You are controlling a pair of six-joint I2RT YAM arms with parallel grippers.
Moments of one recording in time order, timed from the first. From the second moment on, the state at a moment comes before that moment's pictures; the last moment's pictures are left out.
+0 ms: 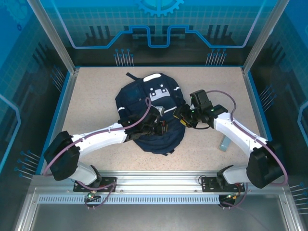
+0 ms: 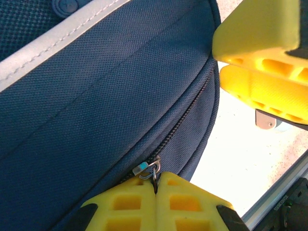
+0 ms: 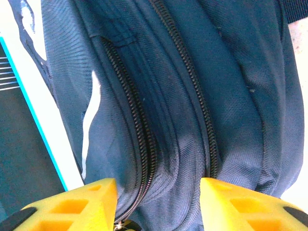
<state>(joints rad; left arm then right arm) -0.84 1.48 0.98 -0.26 0.07 -0.71 0.44 1.36 0.99 -0.56 -0.32 1.09</state>
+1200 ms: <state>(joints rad) -0.84 1.38 0.89 -0.34 -0.02 -0.68 0.49 1.46 1.08 -0.62 -0.26 1.02</state>
